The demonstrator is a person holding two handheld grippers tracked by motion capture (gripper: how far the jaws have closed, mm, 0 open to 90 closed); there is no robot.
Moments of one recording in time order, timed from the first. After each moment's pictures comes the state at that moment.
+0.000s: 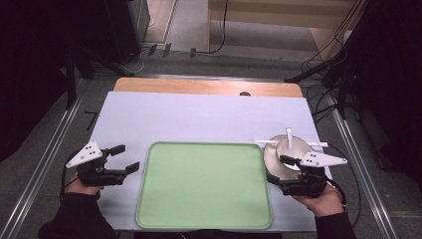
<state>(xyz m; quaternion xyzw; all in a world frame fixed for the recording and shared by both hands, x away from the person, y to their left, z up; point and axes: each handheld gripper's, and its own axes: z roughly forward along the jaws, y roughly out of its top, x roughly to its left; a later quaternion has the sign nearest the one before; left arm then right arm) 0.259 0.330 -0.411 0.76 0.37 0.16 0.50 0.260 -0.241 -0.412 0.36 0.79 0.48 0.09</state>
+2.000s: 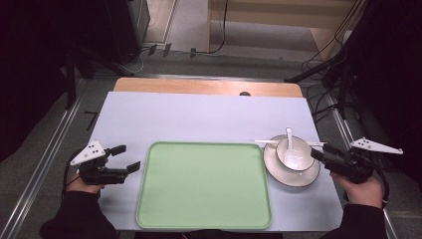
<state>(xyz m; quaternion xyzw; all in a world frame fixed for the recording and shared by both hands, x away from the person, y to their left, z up) 0.263 0.329 -0.415 0.77 0.38 0.16 0.49 0.288 -0.345 -0.398 0.51 0.71 0.46 0.15</state>
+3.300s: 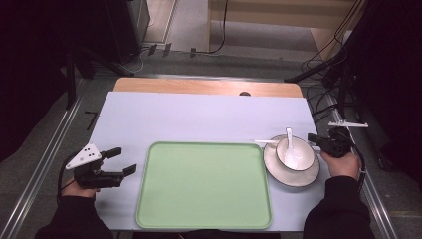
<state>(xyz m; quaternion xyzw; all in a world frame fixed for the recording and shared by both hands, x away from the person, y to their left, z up) 0.253 0.335 -0.411 0.77 0.39 0.17 0.48 0.378 -0.347 -0.448 0.58 0.72 0.36 0.14</state>
